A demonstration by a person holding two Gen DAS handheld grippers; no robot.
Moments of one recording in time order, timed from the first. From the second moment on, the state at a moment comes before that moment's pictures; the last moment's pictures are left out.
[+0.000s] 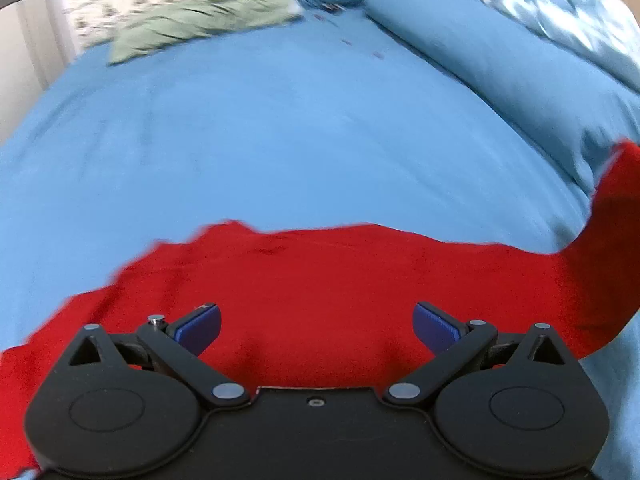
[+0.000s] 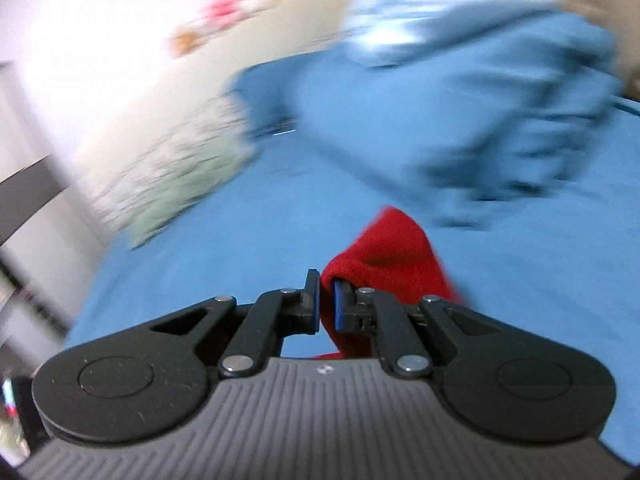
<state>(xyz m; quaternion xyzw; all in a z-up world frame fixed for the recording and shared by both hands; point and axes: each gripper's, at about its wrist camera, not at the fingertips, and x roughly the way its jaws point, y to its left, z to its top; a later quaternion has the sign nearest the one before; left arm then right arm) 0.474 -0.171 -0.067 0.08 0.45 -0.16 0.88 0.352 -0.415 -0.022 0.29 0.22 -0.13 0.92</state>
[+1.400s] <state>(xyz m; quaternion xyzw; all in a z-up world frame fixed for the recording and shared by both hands) 0.462 -0.125 -0.144 0.11 0.44 -0.16 0.88 0.329 -0.265 -0.145 0.10 0.41 -0.11 0.90</state>
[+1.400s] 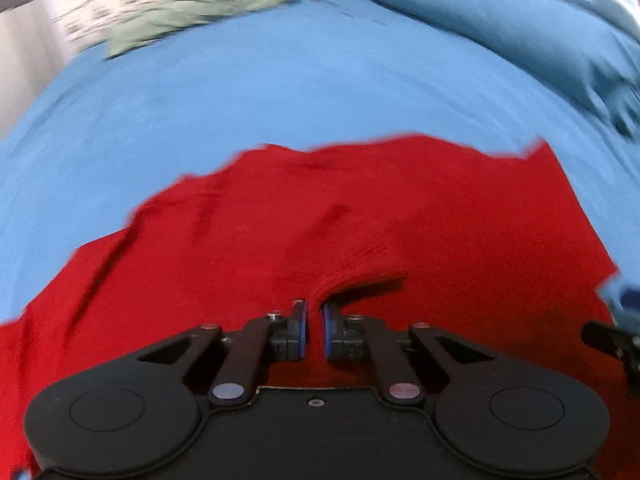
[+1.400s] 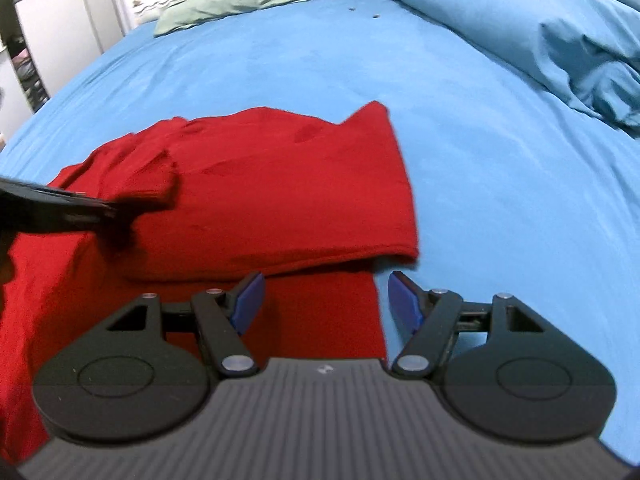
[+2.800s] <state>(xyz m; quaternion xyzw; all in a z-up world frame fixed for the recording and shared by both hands) 0.451 0.028 -0.127 -0.09 0.34 0.00 0.94 0.383 -0.263 -0.170 -0.04 0.42 -0.20 0.88</state>
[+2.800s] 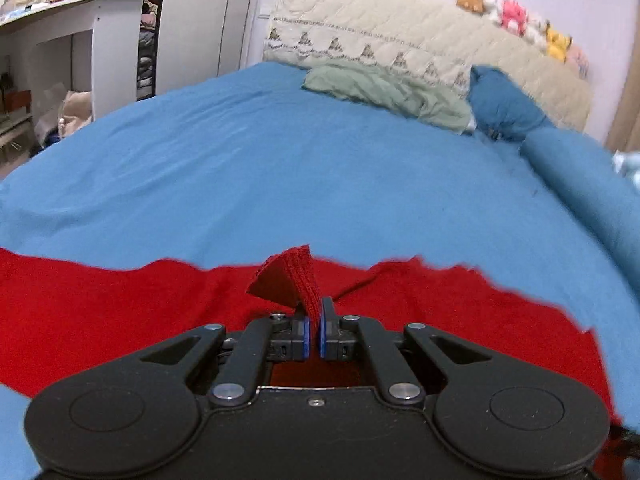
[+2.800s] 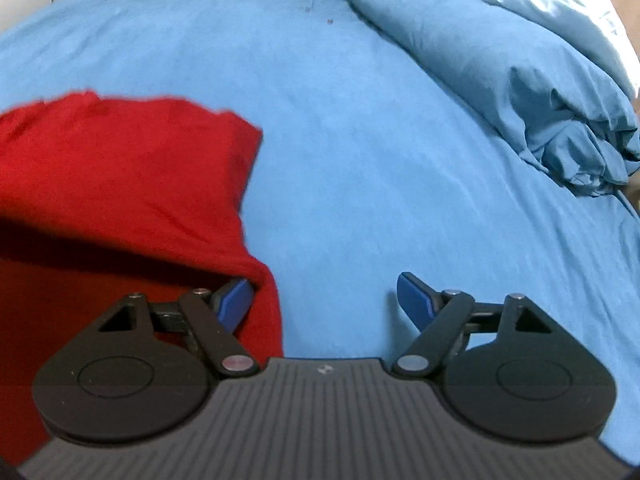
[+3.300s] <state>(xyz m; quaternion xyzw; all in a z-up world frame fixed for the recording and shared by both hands) 0.402 0.046 -0.122 -0.04 0.37 0.04 0.93 0.373 -0.249 -0.129 -0.02 0.40 -0.08 0.91</state>
